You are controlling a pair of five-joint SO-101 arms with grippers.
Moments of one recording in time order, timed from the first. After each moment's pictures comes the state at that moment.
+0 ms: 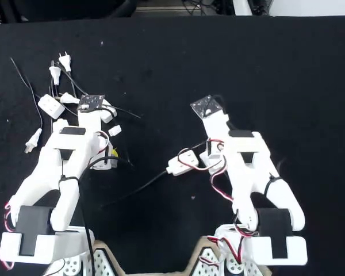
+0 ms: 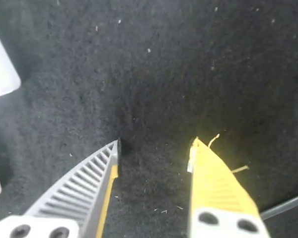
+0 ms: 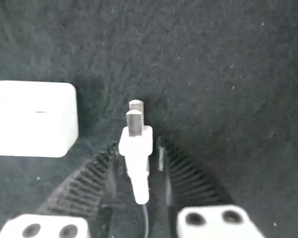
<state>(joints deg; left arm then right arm) -2.6 -9.7 46.5 50.2 -1.3 -0.2 -8.2 50.9 46.1 27.2</state>
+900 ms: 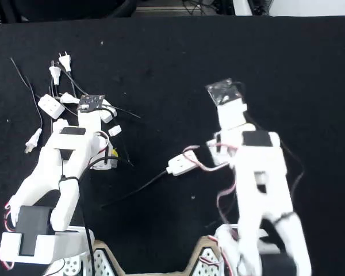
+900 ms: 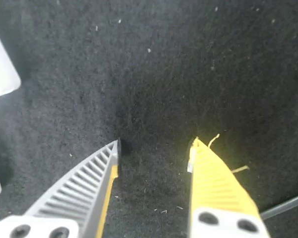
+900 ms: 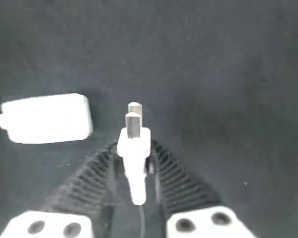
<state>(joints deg) -2.6 -9.7 46.5 50.2 -1.3 -1.9 -34.2 47.8 61.8 19.6</state>
